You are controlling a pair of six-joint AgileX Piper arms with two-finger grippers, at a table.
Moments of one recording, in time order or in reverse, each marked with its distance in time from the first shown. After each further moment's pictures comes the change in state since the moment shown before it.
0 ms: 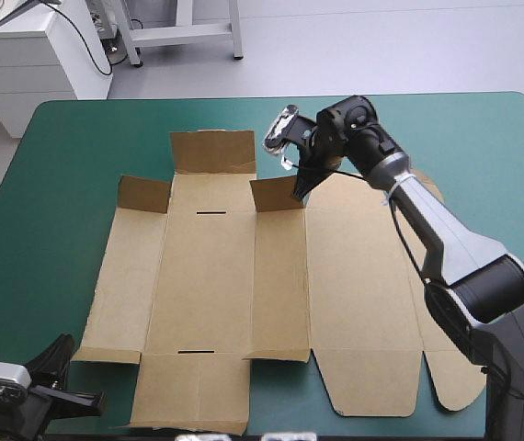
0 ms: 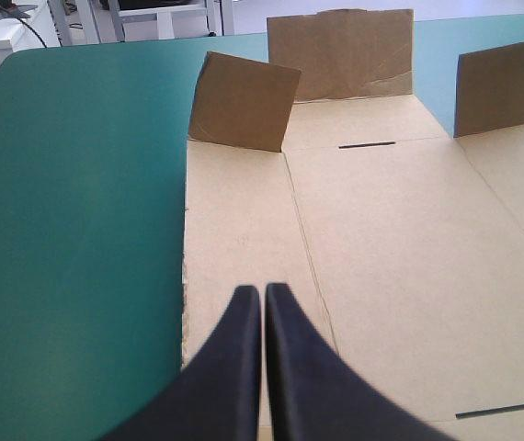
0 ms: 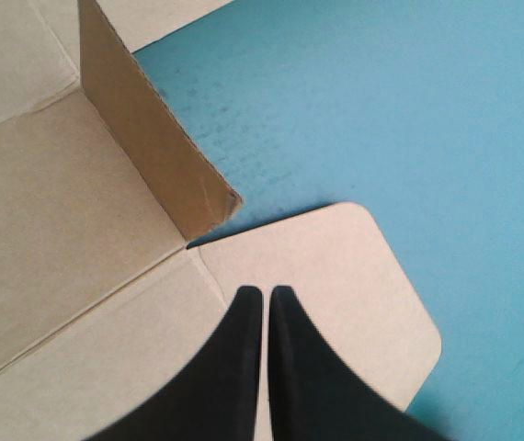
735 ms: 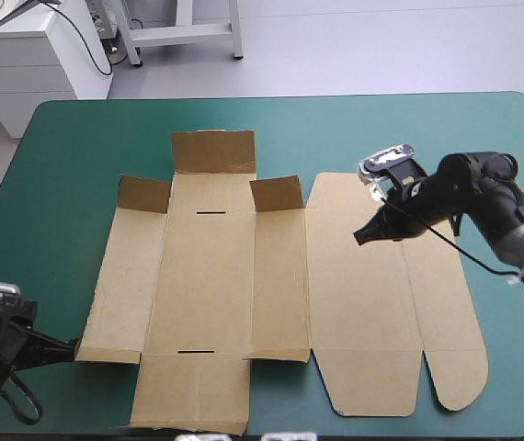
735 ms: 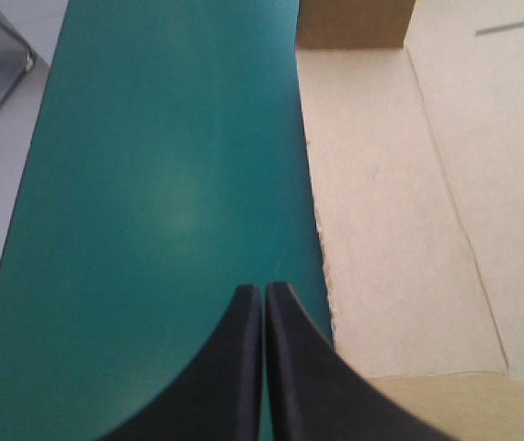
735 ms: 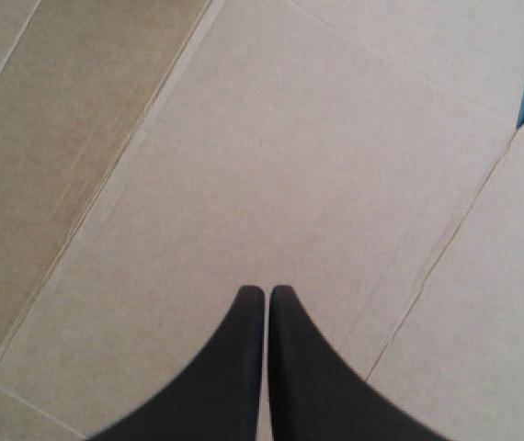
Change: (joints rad) left arm 0.000 0.509 -0.339 0.266 0.189 0.000; right arm -0.240 -0.579 0.742 0.276 -0.082 0.212
